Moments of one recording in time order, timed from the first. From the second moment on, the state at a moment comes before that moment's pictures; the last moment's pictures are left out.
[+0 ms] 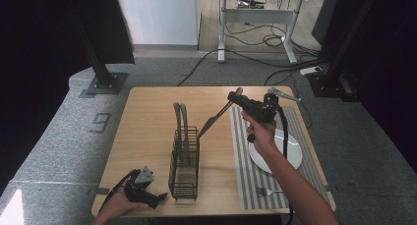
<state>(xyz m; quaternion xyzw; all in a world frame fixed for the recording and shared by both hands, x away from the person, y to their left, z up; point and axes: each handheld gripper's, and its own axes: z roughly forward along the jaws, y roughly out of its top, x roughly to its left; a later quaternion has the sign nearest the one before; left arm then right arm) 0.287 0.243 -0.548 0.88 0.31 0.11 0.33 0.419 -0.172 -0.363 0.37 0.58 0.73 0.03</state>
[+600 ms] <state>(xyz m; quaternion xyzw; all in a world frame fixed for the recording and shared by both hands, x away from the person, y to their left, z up) 0.287 0.243 -0.548 0.88 0.32 0.11 0.33 0.433 -0.187 -0.407 0.42 0.61 0.67 0.07</state>
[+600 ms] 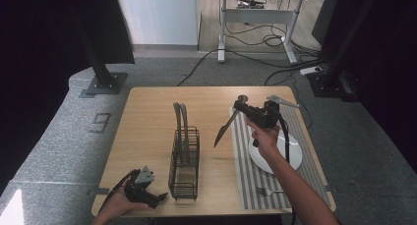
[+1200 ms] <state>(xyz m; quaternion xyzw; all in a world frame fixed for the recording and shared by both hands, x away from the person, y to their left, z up) 0.286 0.243 -0.549 0.88 0.32 0.11 0.33 0.447 -0.191 -0.436 0.45 0.61 0.65 0.08</state>
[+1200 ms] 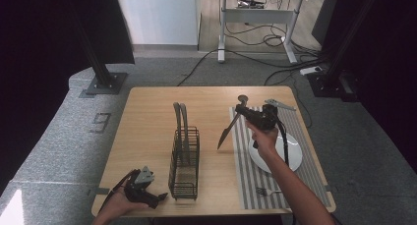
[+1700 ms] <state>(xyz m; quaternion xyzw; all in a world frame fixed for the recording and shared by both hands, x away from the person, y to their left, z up) 0.287 0.243 -0.548 0.88 0.31 0.11 0.33 0.461 -0.213 -0.437 0.48 0.60 0.64 0.11</state>
